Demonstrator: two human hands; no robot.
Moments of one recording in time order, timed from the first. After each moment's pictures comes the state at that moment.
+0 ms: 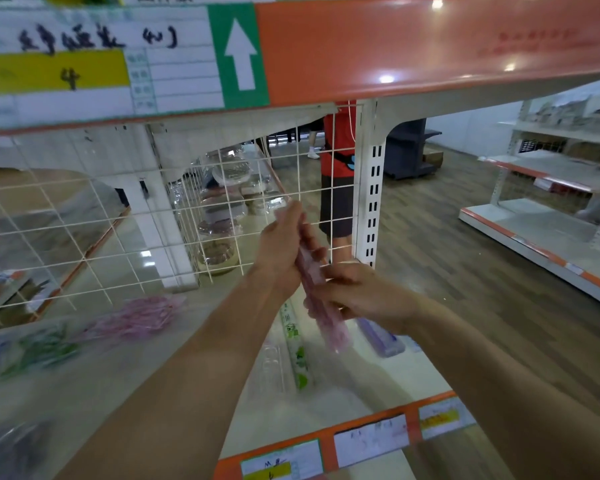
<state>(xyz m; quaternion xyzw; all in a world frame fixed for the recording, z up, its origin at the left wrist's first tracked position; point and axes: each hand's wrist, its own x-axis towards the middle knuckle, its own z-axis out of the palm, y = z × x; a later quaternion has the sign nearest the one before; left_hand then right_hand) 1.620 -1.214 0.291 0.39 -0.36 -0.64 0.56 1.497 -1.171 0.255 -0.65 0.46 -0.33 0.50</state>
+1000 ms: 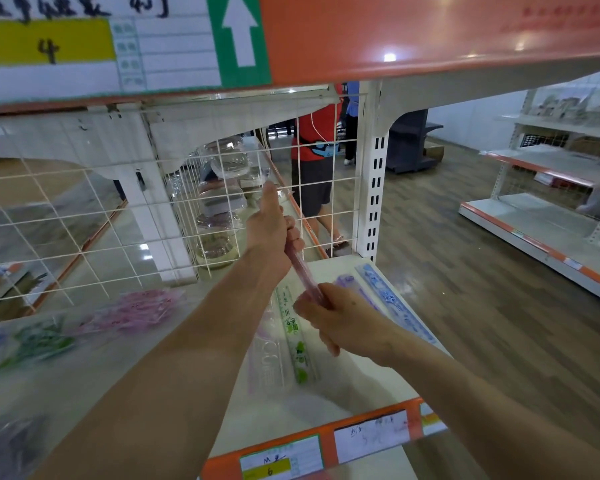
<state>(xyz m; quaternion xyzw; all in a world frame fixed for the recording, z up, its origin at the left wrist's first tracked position) 1.627 -1.229 0.298 0.46 -0.31 -0.58 0.59 1.523 -1.149 0.238 -0.66 0.51 -0.29 0.46</state>
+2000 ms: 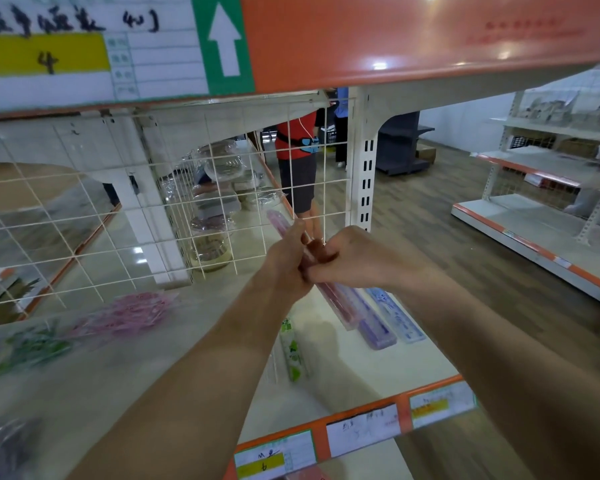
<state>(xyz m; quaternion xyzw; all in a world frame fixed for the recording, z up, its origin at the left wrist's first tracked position) 1.605 -1.215 0.275 0.44 -0.27 -0.69 0.51 1.502 -1.171 0.301 -0.73 0.60 -0.21 0.25</state>
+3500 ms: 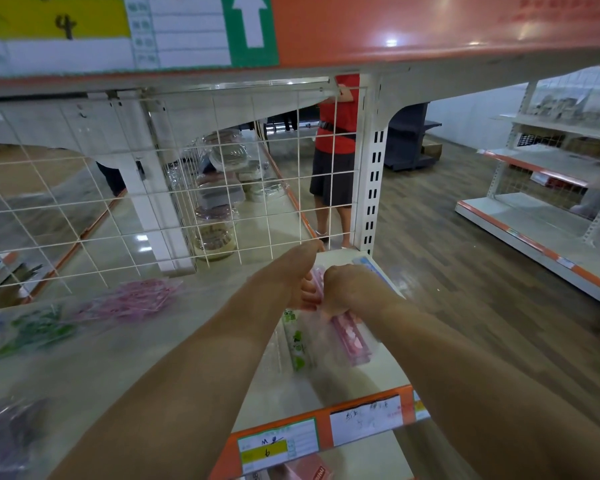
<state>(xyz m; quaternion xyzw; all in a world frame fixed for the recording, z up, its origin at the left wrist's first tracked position) 1.617 -1.212 0.255 0.59 -0.41 -0.66 0.25 1.527 -1.193 0.246 -0.73 0.68 0.08 0.09</state>
